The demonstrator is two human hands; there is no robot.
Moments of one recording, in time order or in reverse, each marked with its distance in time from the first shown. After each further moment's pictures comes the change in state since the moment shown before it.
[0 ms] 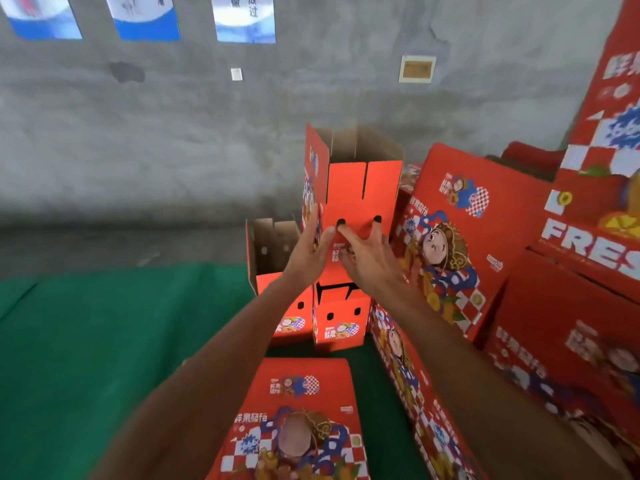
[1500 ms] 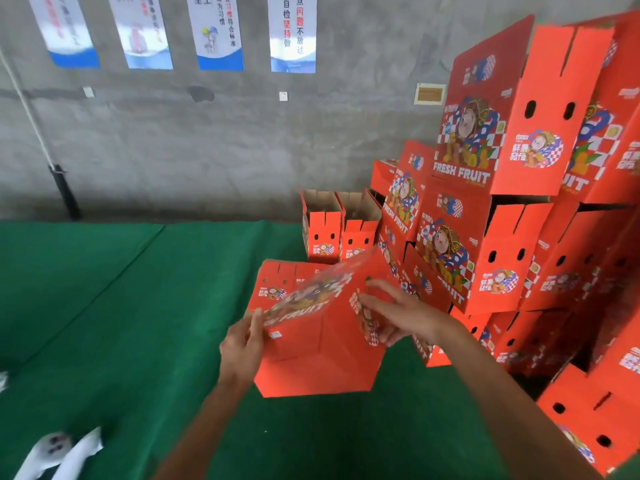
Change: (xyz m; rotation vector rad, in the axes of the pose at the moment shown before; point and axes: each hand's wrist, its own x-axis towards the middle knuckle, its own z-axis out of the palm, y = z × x) left_hand -0.613 0.235 0.002 0.388 0.549 -0.509; right_hand -0.500 -0.119 -0.195 0.868 -0.683 0.319
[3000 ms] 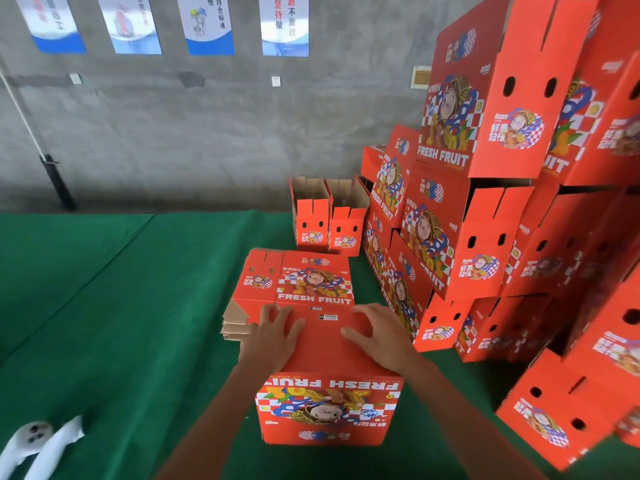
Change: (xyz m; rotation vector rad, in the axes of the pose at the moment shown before) left_hand 0.001 0.017 0.076 0.758 -0.353 0.114; right_hand 0.031 0.105 0.023 -0.680 0.372 -0.306
